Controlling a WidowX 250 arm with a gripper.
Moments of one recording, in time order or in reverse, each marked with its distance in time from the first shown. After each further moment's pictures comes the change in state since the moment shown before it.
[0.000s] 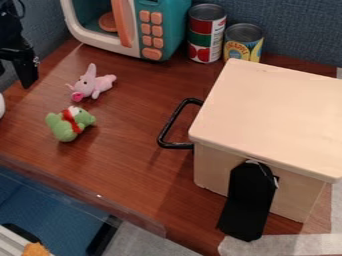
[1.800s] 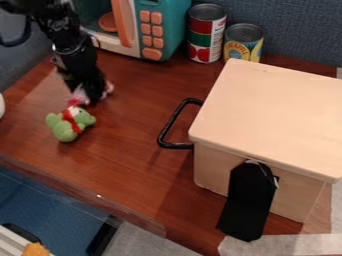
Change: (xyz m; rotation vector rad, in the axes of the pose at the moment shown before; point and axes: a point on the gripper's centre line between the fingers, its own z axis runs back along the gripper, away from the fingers) arm 0.061 -0.068 -0.074 -0.042 -0.143 -0.177
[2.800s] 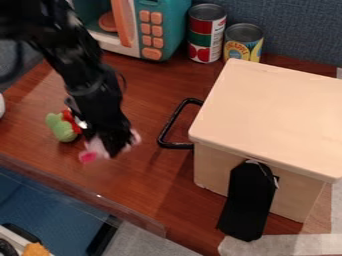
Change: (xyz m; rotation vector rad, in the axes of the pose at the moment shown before) arm -0.078 -0.121 0.053 -0.140 0.090 -0.073
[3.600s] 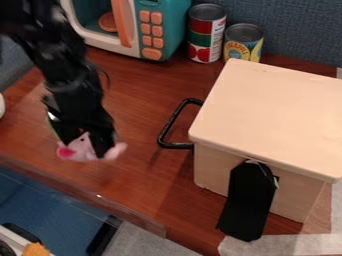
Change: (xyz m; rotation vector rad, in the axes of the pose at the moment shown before) arm -0.018 0.018 0.033 0.060 -0.003 0.096
